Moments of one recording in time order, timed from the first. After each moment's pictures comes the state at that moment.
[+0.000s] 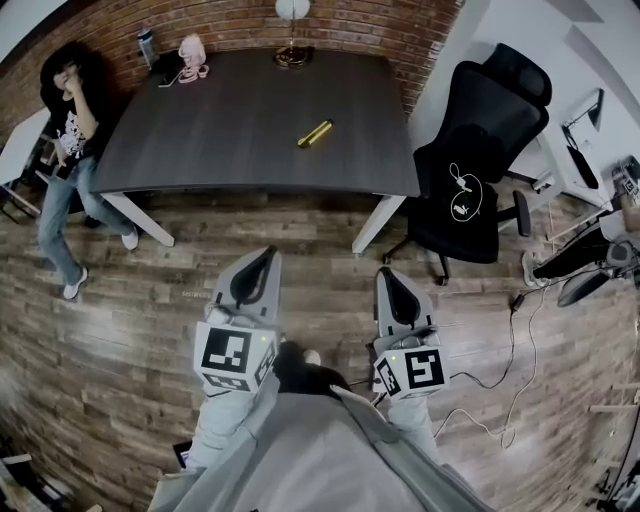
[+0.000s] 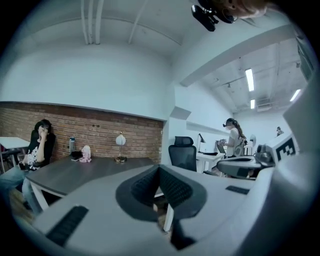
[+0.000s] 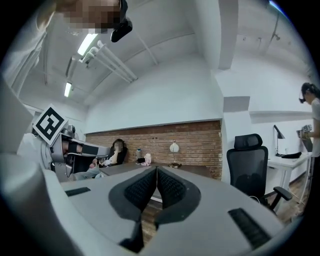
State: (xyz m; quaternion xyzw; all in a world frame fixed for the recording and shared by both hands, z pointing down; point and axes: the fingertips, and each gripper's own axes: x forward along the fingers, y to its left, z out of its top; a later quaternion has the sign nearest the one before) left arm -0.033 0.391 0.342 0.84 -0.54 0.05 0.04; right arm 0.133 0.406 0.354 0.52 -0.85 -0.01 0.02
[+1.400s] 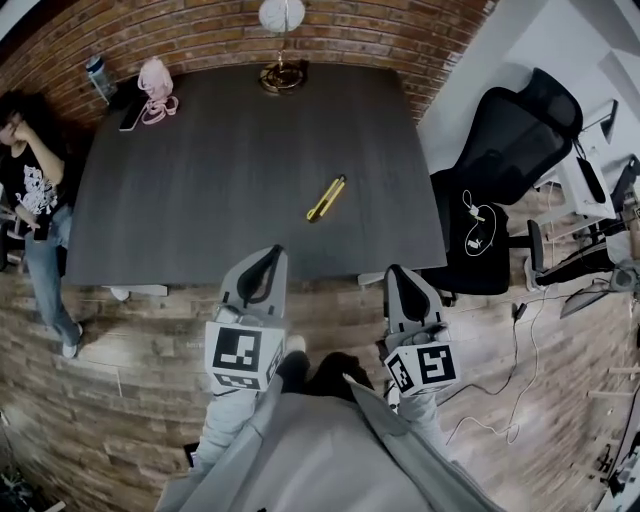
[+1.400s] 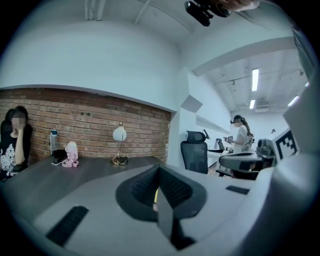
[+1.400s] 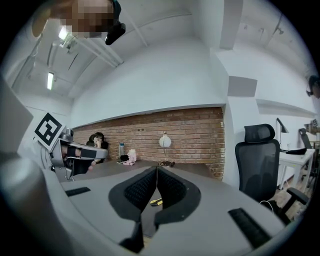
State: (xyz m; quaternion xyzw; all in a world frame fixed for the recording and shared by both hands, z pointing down) left arm -0.103 0.087 0.367 0.86 -0.51 0.07 0.06; right arm 0.069 0.119 0.368 0.57 -0.82 0.03 0.05
